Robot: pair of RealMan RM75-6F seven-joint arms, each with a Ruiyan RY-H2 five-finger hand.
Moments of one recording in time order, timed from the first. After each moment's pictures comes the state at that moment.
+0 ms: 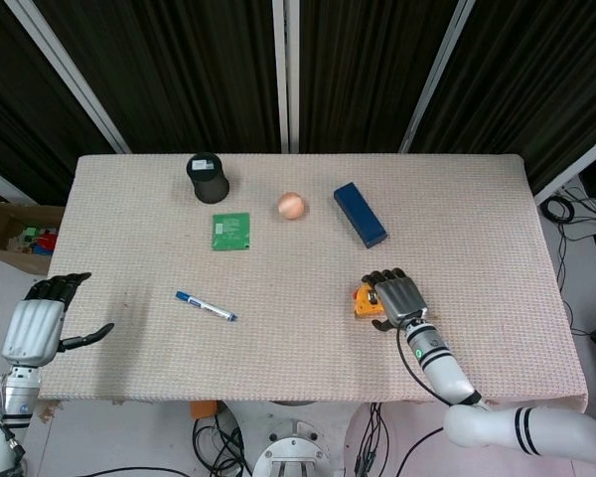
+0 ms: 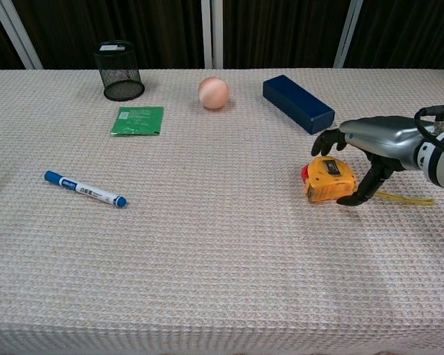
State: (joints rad) left arm -0.14 -1.22 -0.05 -1.55 1.49 1.46 0.11; right arm 0.71 -1.49 0.08 -1.72 -0.81 1.03 -0.65
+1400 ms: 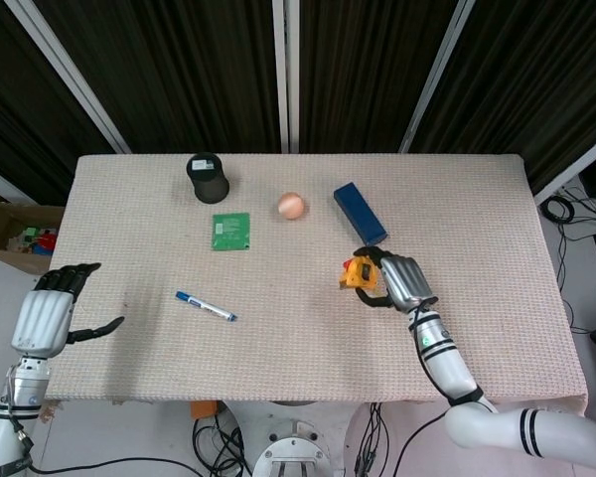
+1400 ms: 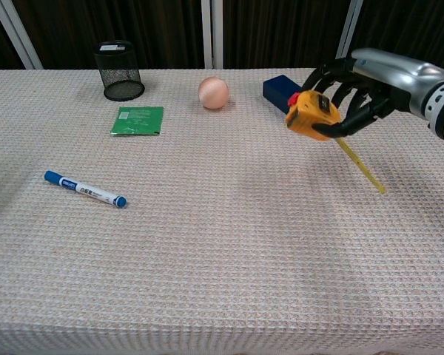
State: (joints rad) left arm -0.17 -1.23 -0.08 -1.59 1.51 1.46 0.13; right arm 0.64 -1.50 0.20 -1.74 -1.02 1.13 -0.19
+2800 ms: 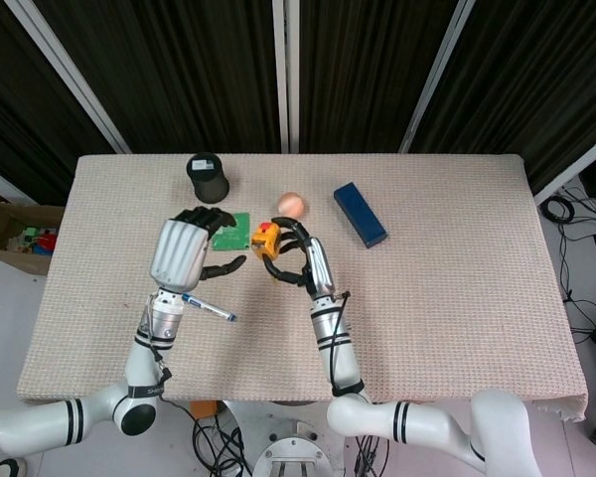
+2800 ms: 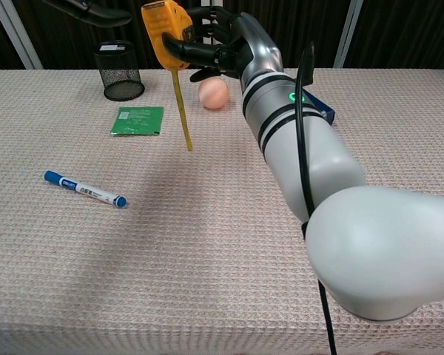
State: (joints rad) left arm -0.60 -1.61 -0.36 -1.70 1.39 1.37 0.48; right arm 0.79 -2.16 0.55 -1.35 -1.08 1.20 0.30
